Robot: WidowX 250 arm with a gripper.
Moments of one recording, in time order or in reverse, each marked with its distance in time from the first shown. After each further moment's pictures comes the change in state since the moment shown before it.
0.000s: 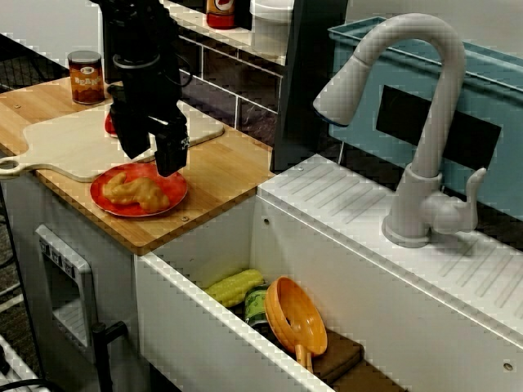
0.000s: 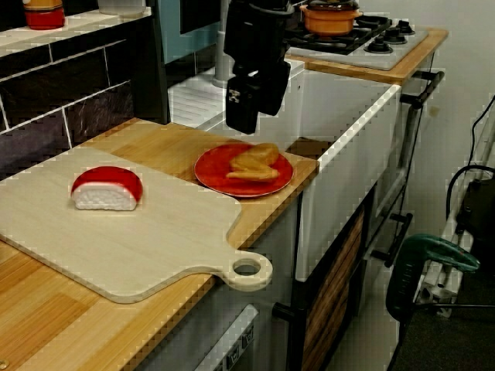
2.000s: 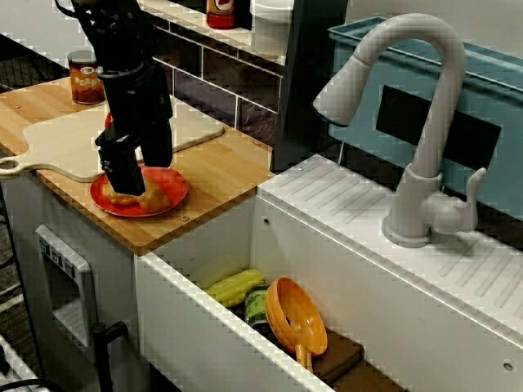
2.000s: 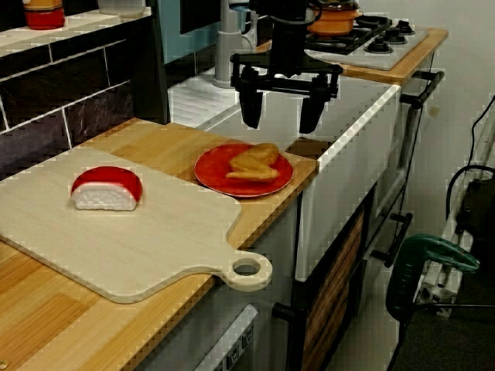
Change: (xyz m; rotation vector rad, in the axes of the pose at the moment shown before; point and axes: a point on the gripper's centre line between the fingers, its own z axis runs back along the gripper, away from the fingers) arm -0.023 -0.011 0.000 -0.123 -0.049 -1.170
